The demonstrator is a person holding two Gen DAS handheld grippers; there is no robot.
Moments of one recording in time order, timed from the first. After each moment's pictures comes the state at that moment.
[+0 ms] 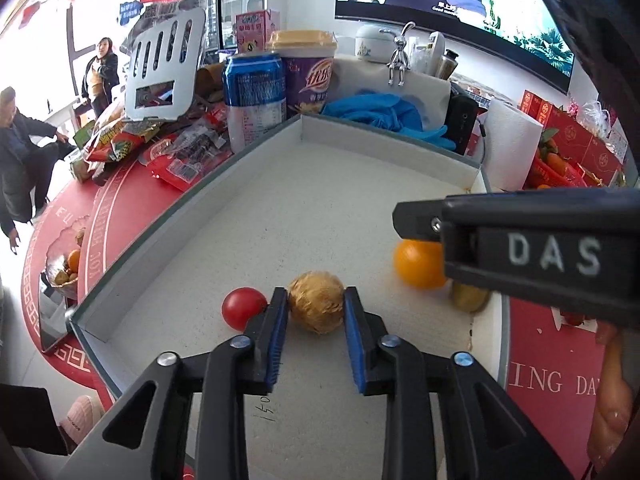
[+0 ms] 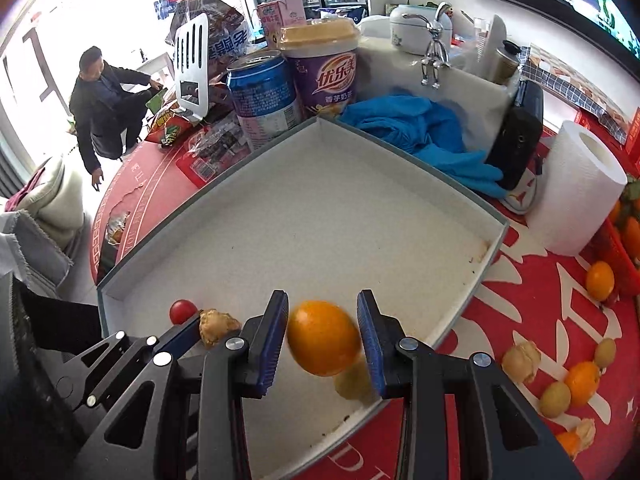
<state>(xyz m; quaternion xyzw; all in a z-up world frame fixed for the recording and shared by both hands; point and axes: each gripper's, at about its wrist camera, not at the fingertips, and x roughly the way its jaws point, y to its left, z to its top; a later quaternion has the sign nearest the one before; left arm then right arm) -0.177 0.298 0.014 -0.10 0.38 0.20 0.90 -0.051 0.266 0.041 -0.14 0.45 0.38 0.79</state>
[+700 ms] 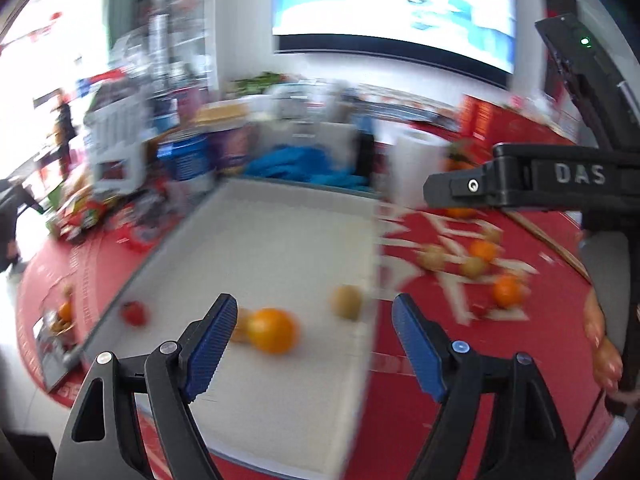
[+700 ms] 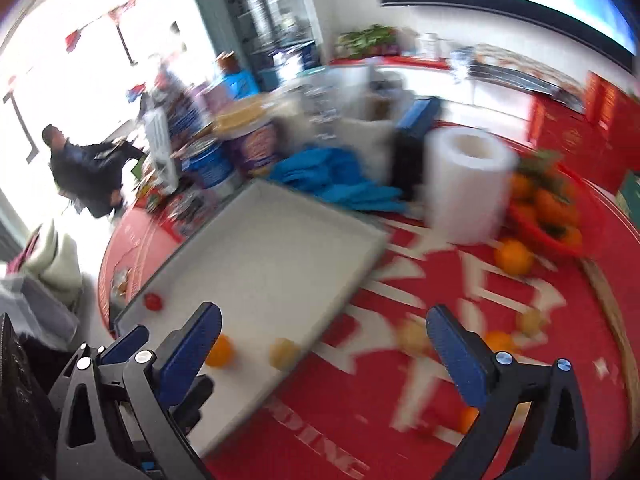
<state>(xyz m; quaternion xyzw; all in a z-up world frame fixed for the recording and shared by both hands) -0.191 0.228 0.067 -0.05 0.34 0.10 0.94 -0.038 0.139 0.091 -0.04 0.42 0.31 0.85</state>
